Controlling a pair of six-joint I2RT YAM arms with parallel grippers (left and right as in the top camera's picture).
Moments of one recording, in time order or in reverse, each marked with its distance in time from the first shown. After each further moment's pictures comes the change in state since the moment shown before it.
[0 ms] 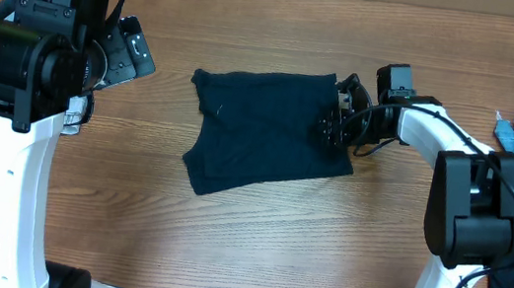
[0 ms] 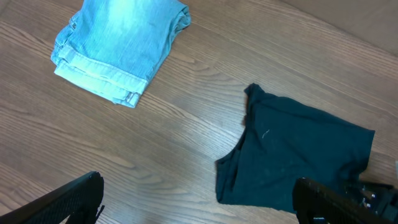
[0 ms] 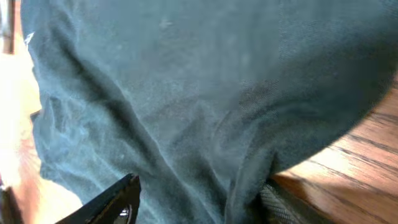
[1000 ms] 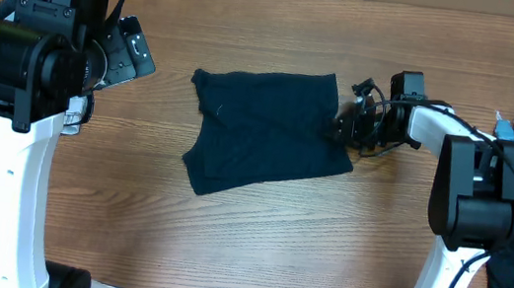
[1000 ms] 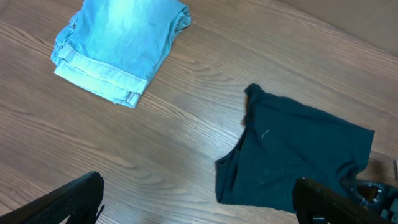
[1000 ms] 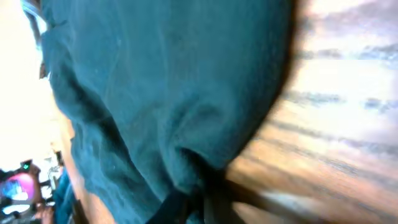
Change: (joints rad) left arm 0.000 0.000 0.000 0.000 0.000 0.000; right arm -0.078 0.109 0.024 -0.005 -0.149 0.130
